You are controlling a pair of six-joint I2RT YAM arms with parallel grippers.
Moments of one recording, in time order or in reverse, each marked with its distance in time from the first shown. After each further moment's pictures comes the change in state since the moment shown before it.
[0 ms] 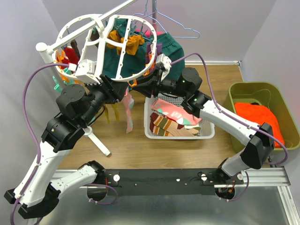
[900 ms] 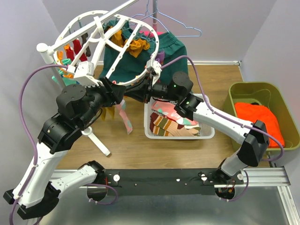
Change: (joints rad) left arm -0.001 0.017 0.048 -0.135 -0.047 -0.001; right arm 0.087 0.049 0.025 0.026 -0.009 0.051
